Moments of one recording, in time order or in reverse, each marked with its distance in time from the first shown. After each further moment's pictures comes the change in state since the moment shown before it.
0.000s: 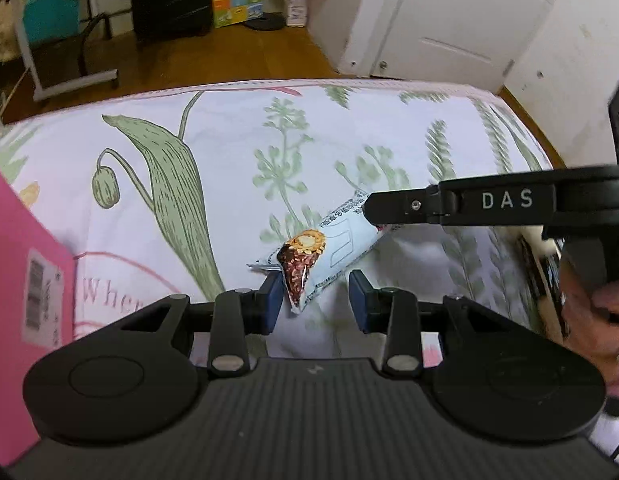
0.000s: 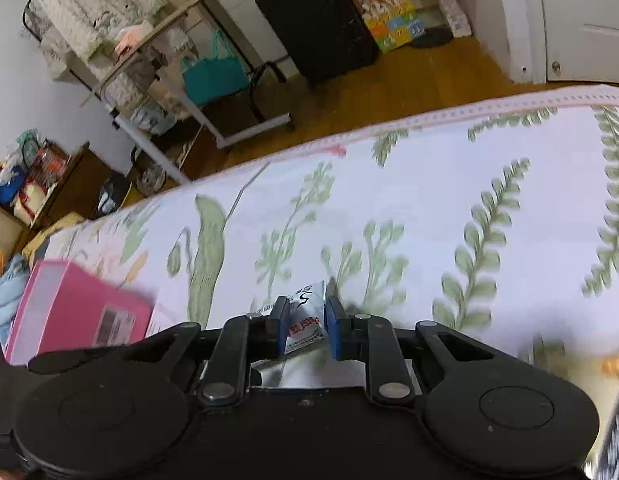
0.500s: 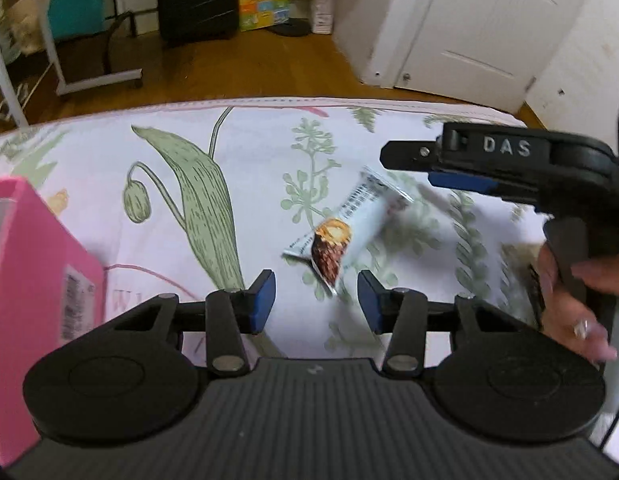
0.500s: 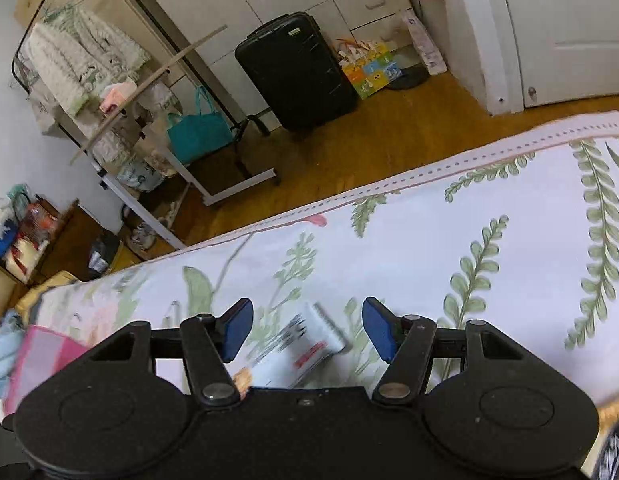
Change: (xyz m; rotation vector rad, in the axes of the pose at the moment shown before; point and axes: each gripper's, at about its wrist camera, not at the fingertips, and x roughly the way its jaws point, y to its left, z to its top) left arm -0.001 0.015 0.017 -0.094 -0.018 0.053; right arm 0.013 -0.017 0.034 0.053 -0.173 -0.044
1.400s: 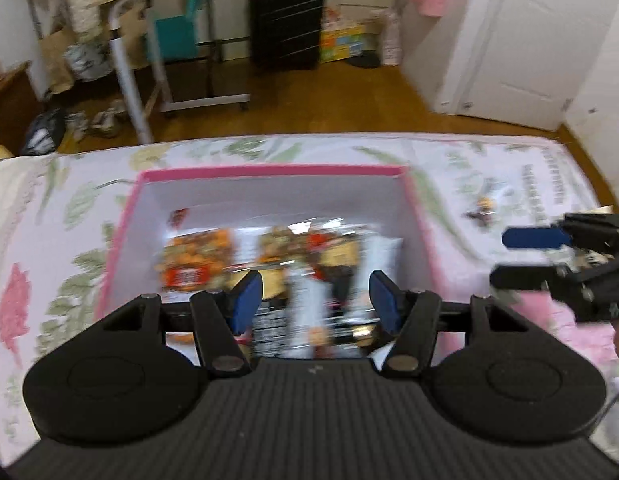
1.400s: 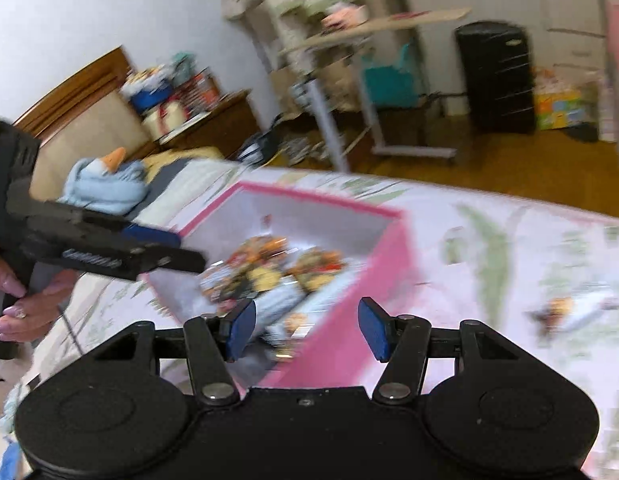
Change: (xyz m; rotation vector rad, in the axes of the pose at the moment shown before) left arm -0.230 0.171 -0.038 0.019 -0.070 0.118; right arm -0.107 0.211 -0.081 -0.413 0.086 0.250
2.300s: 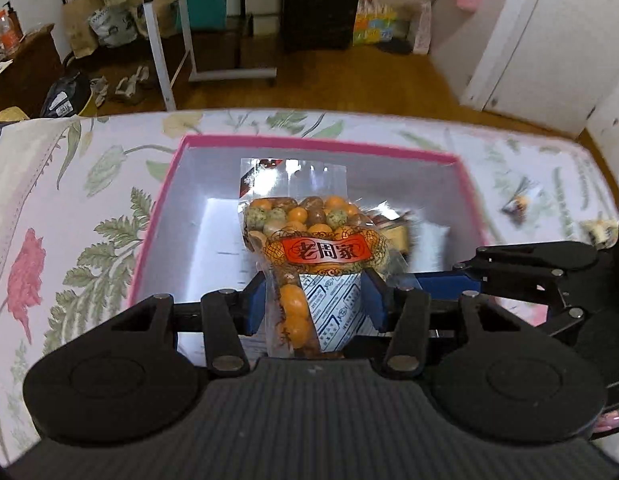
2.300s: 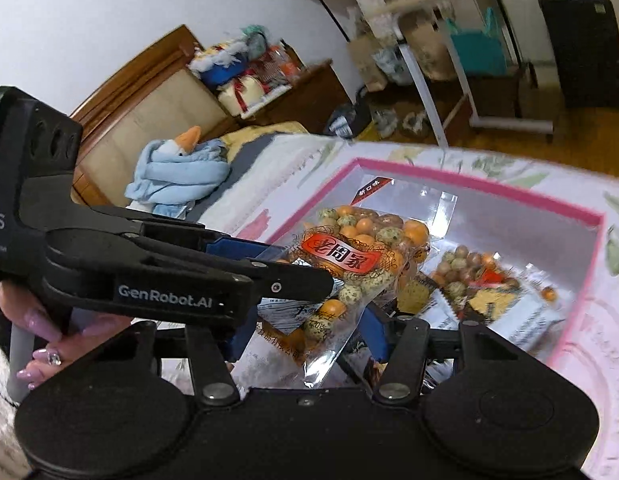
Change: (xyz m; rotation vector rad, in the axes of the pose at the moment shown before) left arm 0.017 0.058 -0.006 -0.080 0.088 0.073; right arm 0.132 0.089 0.014 0.020 0.137 0.317
